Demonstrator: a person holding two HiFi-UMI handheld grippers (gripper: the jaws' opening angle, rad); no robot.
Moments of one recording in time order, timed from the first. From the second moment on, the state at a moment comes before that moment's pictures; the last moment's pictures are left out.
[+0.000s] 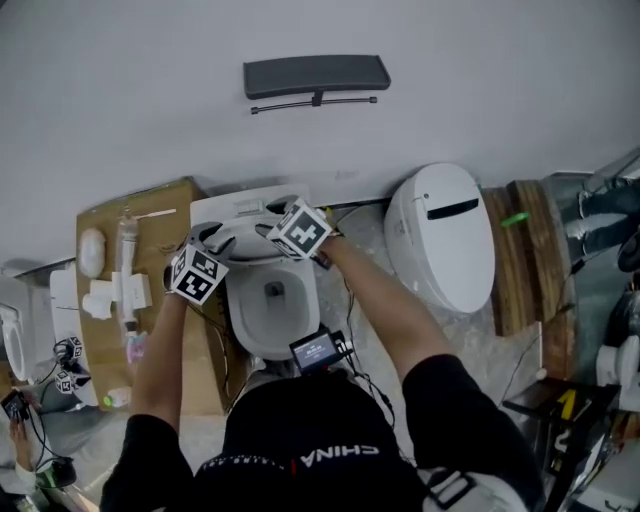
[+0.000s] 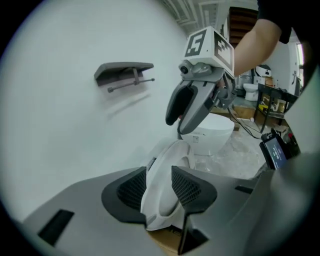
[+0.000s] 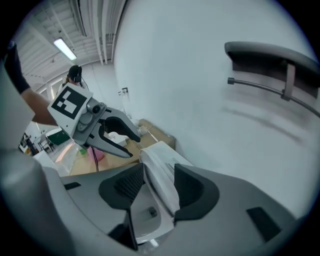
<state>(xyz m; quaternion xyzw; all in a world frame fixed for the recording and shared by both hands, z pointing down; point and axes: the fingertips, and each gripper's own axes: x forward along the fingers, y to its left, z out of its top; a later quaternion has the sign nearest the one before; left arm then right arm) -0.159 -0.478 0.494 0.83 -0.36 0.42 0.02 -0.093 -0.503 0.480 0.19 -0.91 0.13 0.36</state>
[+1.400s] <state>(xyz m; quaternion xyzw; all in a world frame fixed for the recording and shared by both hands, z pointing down) -0.114 -0.345 0.444 0.83 -0.50 0.21 0.15 -0.036 -0.405 0.471 0.21 -0.92 0.20 0.25</state>
